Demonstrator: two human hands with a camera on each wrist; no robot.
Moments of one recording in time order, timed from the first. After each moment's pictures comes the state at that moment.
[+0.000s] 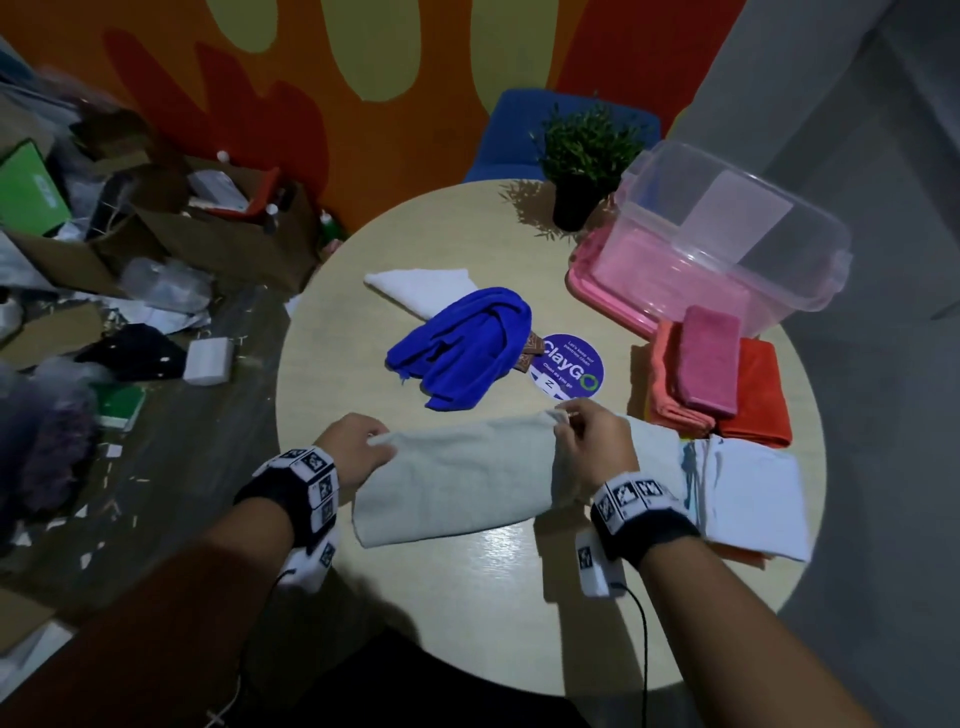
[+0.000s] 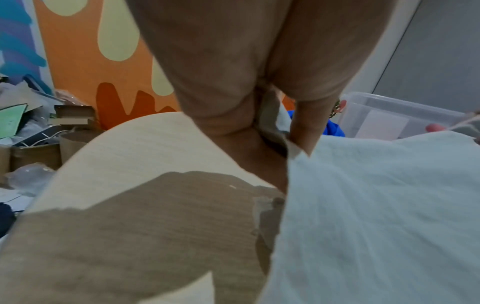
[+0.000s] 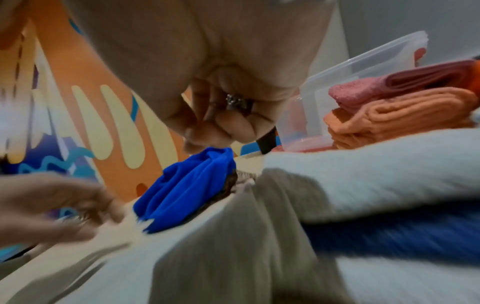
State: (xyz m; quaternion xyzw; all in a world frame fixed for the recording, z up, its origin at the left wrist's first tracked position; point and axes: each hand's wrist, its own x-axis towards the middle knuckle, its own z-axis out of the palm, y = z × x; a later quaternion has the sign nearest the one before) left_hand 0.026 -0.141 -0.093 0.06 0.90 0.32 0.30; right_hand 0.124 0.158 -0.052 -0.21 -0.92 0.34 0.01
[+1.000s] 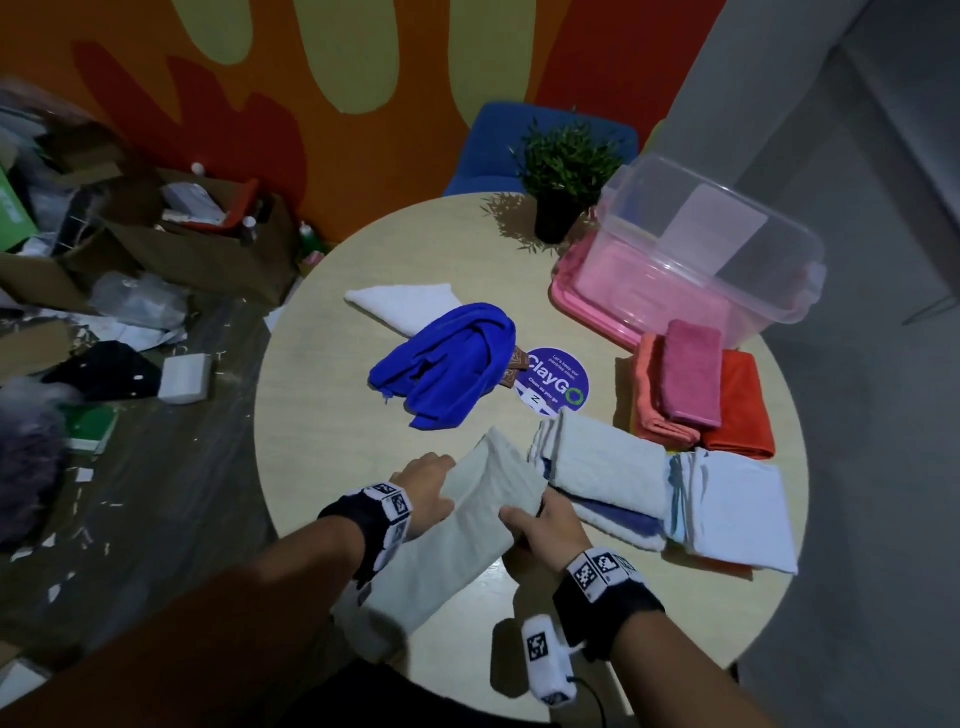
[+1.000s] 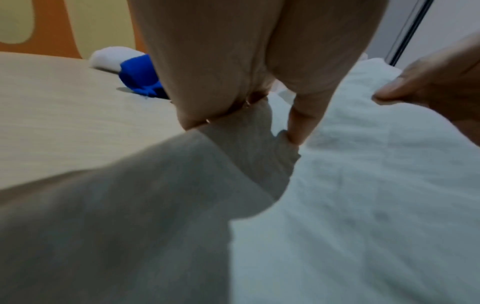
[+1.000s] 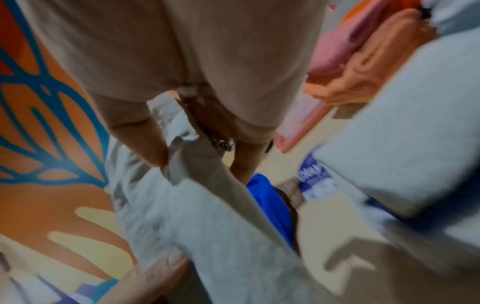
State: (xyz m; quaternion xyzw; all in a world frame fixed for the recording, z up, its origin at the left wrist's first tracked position) left_hand 0.052 -0.054 -0.129 0.22 0.88 0.19 0.37; right_hand 0.169 0.126 -0.105 -0.29 -0.75 0.58 -0.14
